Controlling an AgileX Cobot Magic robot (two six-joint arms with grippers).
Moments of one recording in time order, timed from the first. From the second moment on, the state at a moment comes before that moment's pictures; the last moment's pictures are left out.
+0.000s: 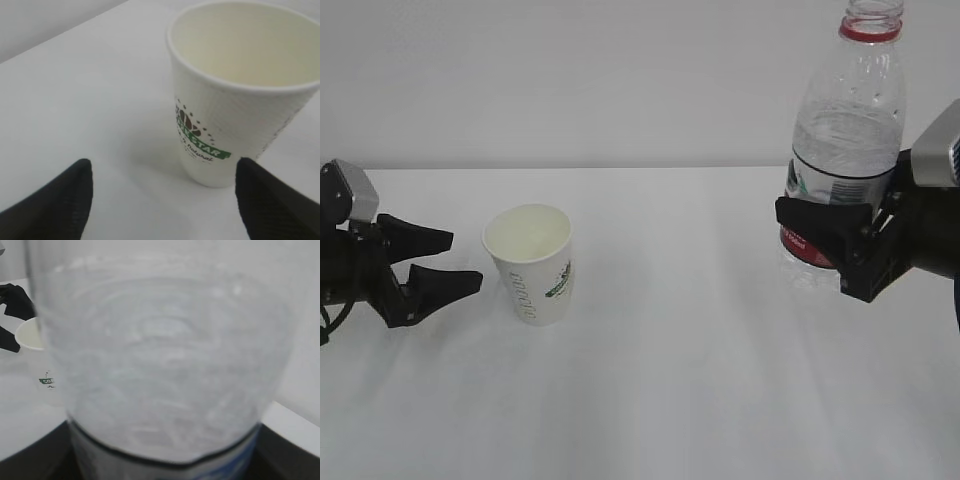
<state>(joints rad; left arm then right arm) 0.12 1.96 -0.72 1.23 -0.98 -0.45 0.08 1.41 -0.47 -0.87 -0.81 0.36</state>
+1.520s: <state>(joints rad) -0.05 2.16 -0.87 1.23 -1.05 -0.43 0.08 1.41 -0.47 -0.89 -0.80 0.35</state>
